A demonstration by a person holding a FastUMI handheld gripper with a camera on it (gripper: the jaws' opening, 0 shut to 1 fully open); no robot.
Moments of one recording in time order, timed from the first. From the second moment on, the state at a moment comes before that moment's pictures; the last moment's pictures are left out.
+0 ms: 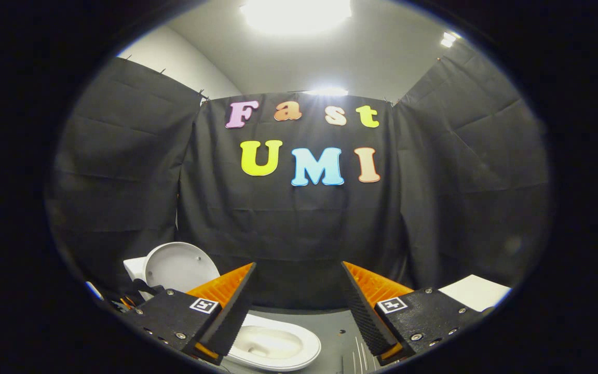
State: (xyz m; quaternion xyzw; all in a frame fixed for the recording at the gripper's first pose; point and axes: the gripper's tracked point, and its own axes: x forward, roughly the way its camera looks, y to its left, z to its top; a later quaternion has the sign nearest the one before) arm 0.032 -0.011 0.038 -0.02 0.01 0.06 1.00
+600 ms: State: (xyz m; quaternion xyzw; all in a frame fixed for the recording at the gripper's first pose) arm -0.014 -0.029 -0.004 -0.01 0.03 0.04 1.00
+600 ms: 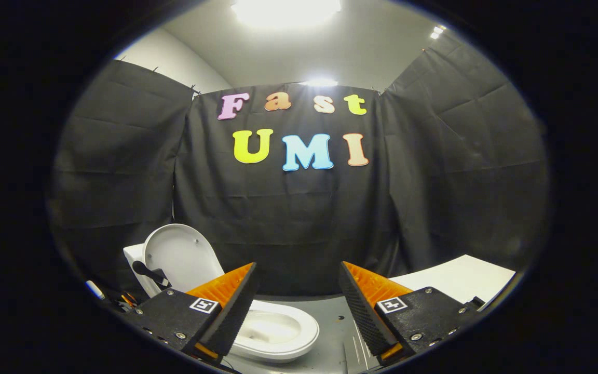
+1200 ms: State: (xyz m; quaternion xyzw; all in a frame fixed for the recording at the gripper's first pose) arm -0.029 -0.007 0.021 -0.10 0.02 0.06 0.99
